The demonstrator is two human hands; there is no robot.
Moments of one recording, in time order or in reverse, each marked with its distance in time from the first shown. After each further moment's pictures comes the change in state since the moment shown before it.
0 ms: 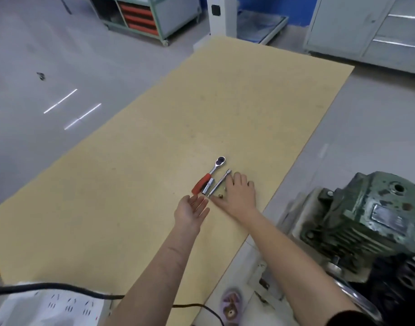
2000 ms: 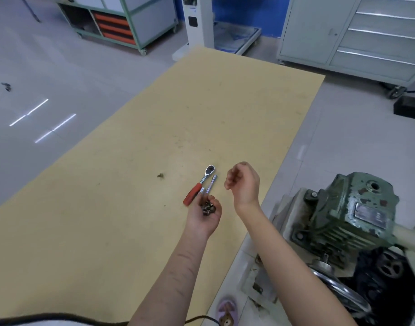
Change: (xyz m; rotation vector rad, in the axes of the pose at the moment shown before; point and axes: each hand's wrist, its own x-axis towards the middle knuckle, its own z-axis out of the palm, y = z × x) left_hand -0.008 -0.005 0.035 -0.309 -0.197 -0.157; right_hand 0.005 -0.023 -0.098 1.868 0.306 0.514
